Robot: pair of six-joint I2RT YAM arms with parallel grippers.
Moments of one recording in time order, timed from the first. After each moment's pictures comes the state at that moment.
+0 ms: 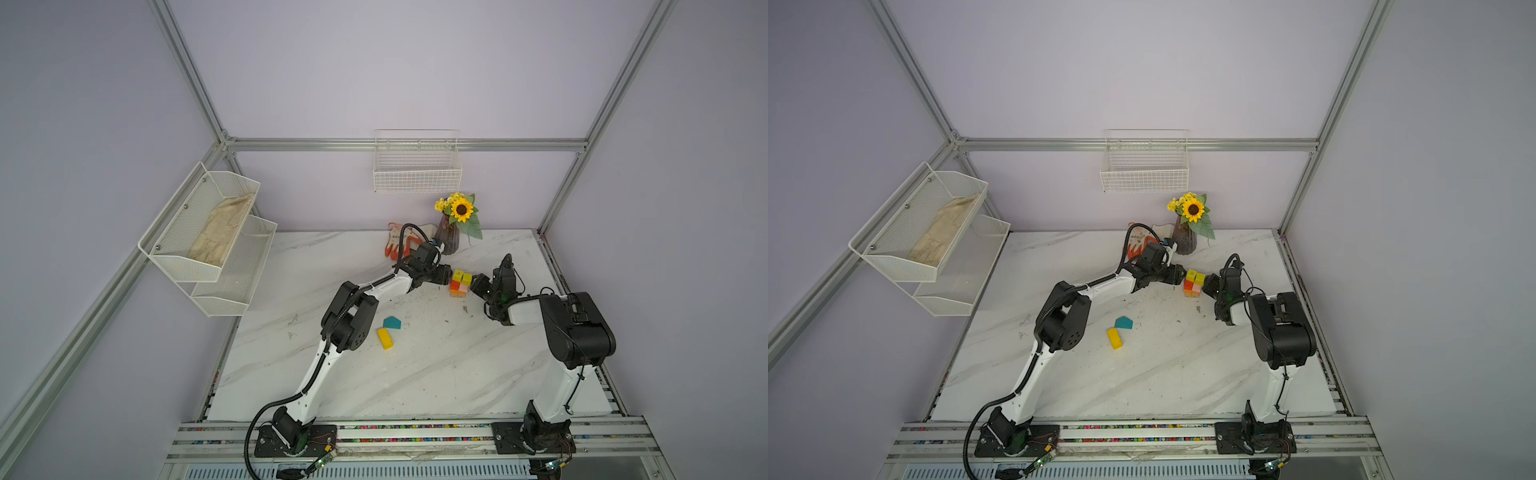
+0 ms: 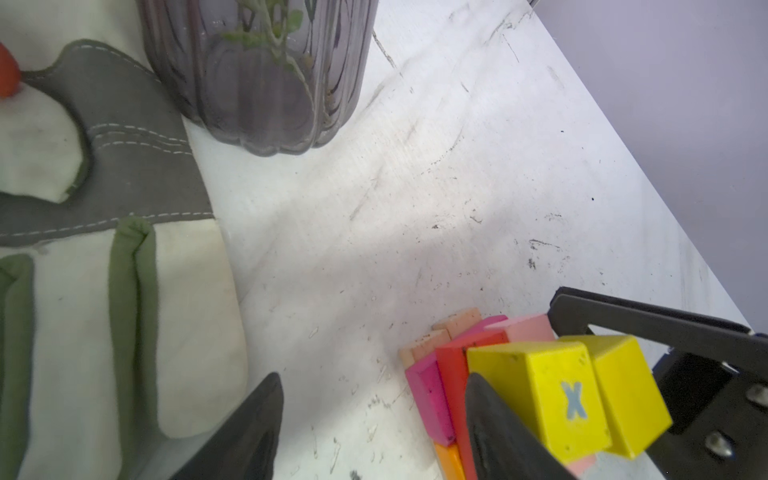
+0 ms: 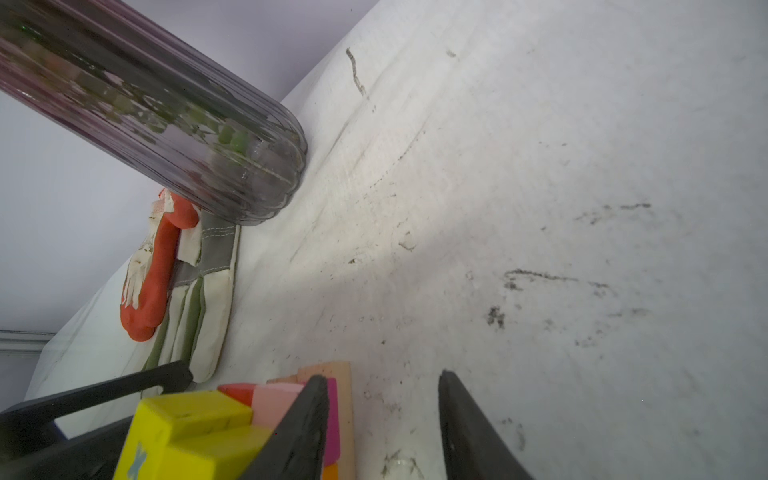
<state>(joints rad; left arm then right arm) -0.66 2.45 1.99 -0.18 0.13 -0.37 0.14 1.87 0.80 0.54 -0.03 0.69</state>
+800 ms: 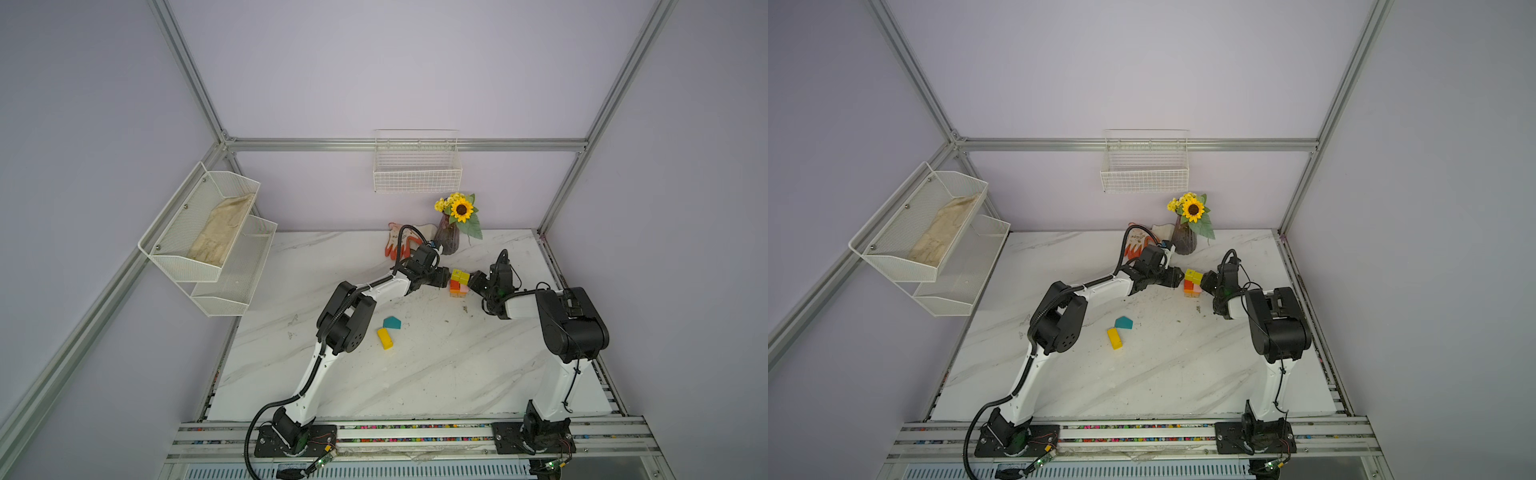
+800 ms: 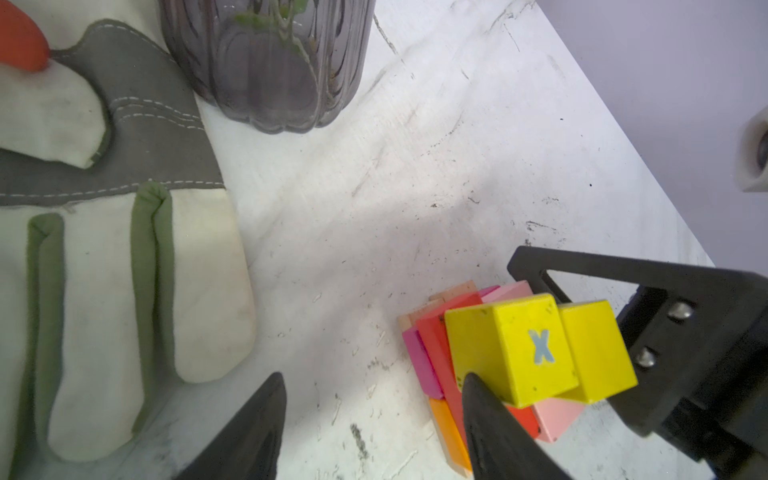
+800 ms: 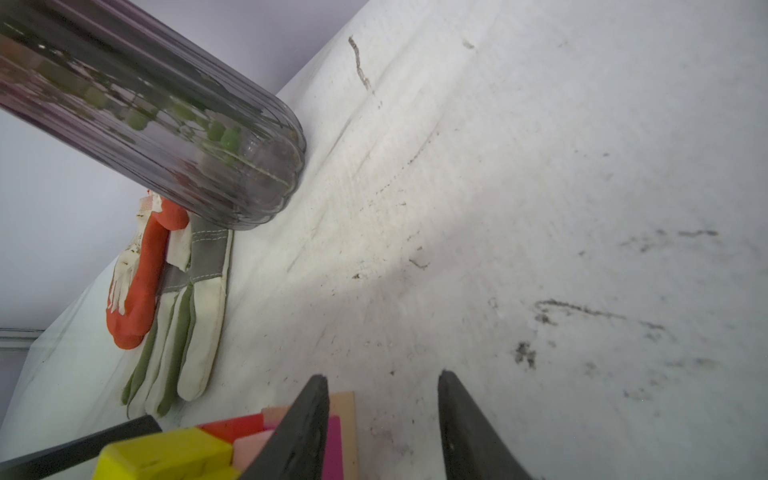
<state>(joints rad) -0.66 2.40 1.89 -0.15 0.12 -0.37 0.14 1.92 0.88 0.49 -0.05 0.67</state>
